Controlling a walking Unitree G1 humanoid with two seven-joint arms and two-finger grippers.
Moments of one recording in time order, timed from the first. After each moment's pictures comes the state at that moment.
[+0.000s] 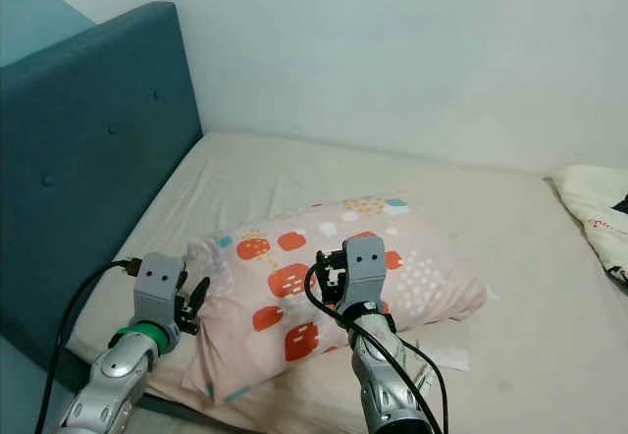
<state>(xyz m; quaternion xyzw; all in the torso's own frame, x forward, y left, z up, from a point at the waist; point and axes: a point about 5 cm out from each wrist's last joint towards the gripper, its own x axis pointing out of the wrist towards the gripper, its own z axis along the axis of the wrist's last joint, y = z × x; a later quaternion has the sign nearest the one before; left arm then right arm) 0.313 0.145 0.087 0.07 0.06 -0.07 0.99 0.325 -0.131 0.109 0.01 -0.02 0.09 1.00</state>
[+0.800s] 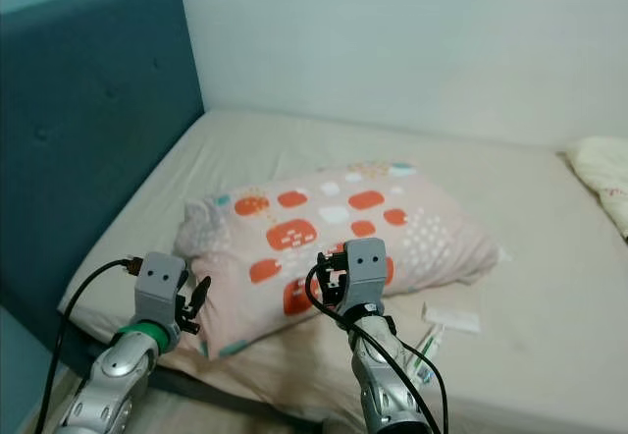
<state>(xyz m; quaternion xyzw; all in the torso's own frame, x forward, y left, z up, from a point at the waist) 0.314 0.143 0.089 0.07 0.05 -0.07 0.99 0.324 -0.132 0.107 0.02 -0.02 0.08 1.00</state>
